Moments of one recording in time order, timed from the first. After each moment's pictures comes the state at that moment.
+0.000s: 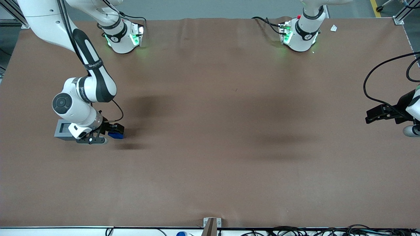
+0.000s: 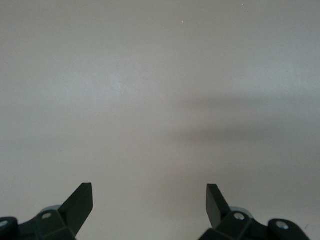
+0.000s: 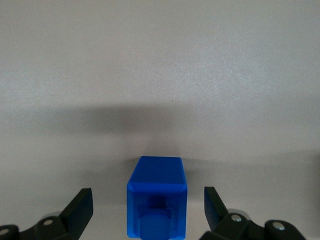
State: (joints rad) arm 0.10 0.38 -0.03 -2.12 0.08 2.52 0.03
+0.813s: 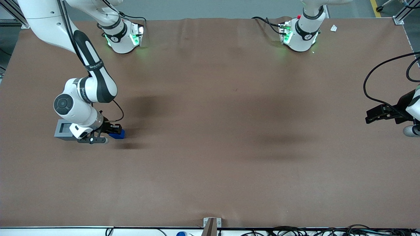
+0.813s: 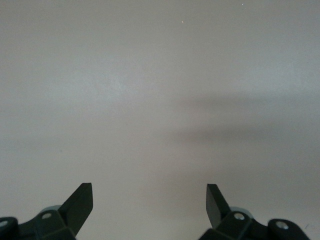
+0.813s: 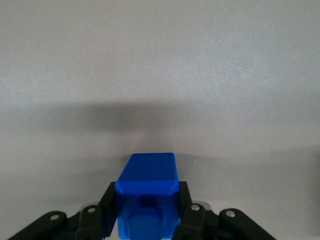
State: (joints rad) arm 0.10 0.39 -0.03 -2.12 0.07 2.52 0.03
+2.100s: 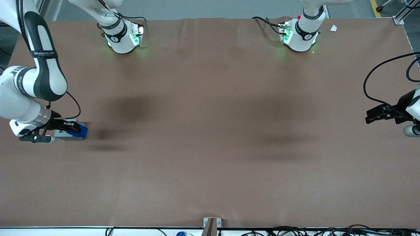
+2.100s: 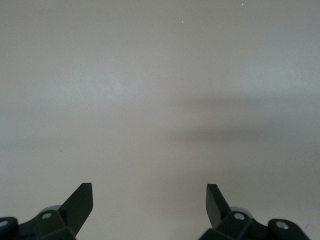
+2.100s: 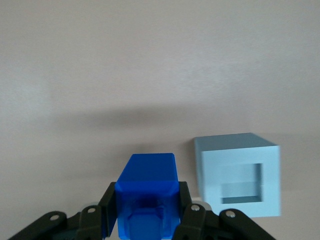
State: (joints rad) arm -0.14 0.26 -0.05 -1.98 0.07 2.24 -0.16
